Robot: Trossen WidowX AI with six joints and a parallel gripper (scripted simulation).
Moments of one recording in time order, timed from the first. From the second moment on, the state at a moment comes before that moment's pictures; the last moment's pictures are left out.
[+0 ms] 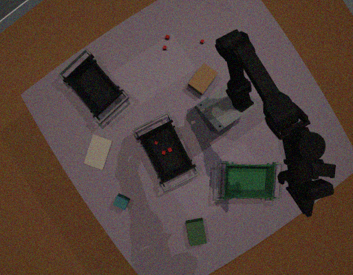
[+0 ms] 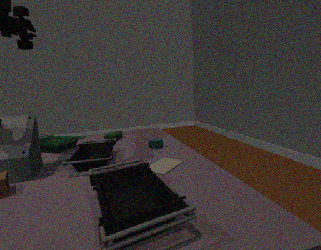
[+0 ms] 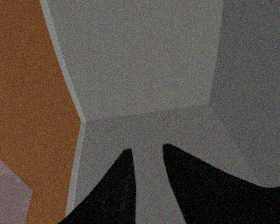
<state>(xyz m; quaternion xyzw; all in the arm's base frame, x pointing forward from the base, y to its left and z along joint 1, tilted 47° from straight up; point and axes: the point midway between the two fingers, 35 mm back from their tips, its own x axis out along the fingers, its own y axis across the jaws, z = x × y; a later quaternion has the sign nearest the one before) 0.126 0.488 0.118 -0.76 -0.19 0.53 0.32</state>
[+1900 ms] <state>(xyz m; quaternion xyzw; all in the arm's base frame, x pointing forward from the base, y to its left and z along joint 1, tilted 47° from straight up) 0.399 0.020 -0.173 -0.22 0.62 -0.32 0.67</state>
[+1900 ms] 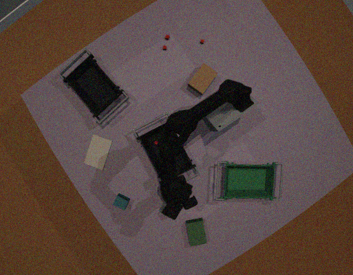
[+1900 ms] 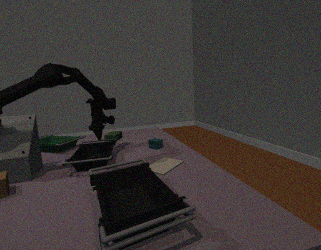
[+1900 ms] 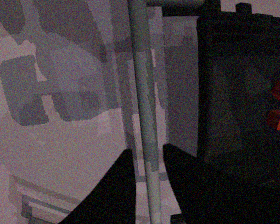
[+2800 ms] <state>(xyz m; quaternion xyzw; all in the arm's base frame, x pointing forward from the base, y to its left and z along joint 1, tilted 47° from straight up) 0.389 -0.012 -0.135 -0.23 0.63 -0.33 0.67</state>
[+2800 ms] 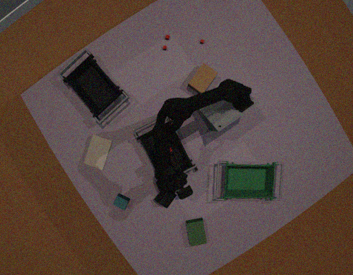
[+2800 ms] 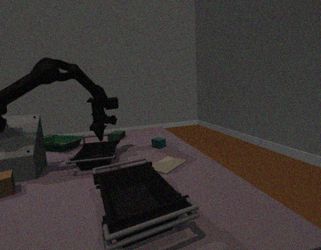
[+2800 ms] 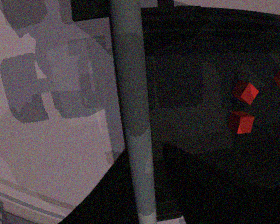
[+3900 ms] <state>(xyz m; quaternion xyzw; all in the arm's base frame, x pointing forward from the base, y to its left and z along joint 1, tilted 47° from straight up) 0.384 -0.014 -0.106 -0.23 0.63 -0.33 0.67</state>
